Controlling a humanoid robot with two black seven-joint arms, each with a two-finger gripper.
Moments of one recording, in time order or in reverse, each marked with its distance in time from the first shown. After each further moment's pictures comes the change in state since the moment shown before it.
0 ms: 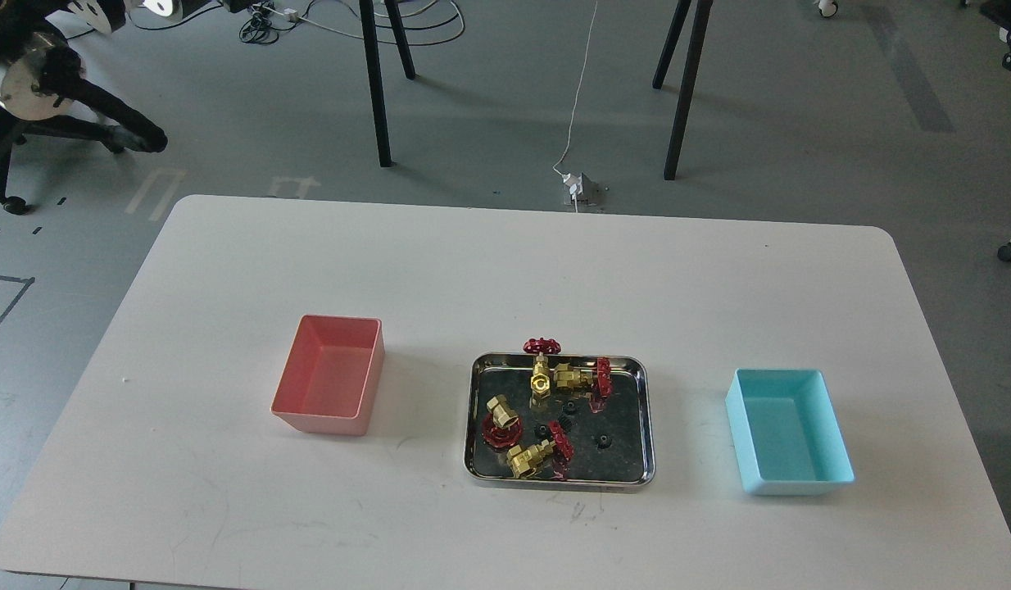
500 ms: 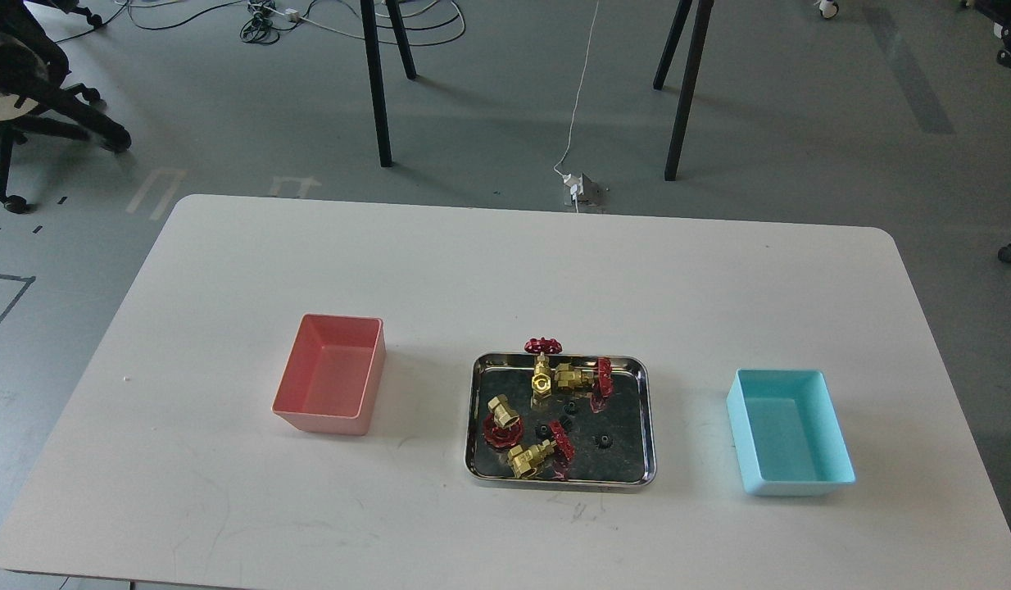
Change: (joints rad) left arm 0.091 -0.023 -0.110 0.094 0.062 -0.161 -0.365; right arm 0.007 0.000 0.004 0.010 -0.002 -0.003 0.008
